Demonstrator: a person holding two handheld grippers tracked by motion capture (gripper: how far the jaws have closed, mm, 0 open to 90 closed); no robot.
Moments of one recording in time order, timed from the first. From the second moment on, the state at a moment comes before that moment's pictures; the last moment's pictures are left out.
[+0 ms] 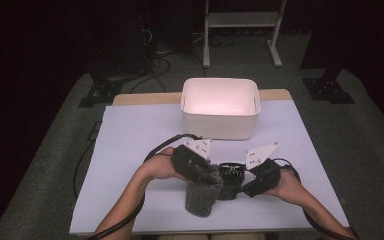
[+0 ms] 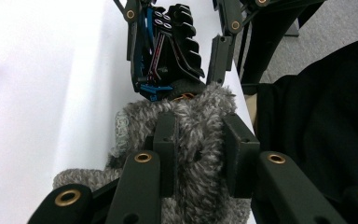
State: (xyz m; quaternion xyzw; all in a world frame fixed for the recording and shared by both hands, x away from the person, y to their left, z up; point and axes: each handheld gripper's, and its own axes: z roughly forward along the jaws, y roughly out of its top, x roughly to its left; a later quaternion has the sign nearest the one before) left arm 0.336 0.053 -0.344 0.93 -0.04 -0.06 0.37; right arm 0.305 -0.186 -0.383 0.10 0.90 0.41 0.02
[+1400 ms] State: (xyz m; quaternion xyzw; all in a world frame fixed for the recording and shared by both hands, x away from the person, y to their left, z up) left arm 0.332 0.078 -0.343 0.92 -0.03 -0.06 0.38; right arm 0.304 -0.148 -0.396 0.09 0.89 0.44 0.04
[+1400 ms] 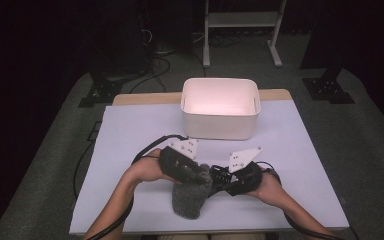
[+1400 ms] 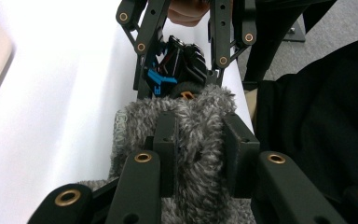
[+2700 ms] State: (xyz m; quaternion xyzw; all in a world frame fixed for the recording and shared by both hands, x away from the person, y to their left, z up) left arm 0.331 0.046 -0.378 0.94 -0.04 -0.07 0.33; right arm 0.288 -0.206 -0.443 0.14 0.91 0.39 0.03
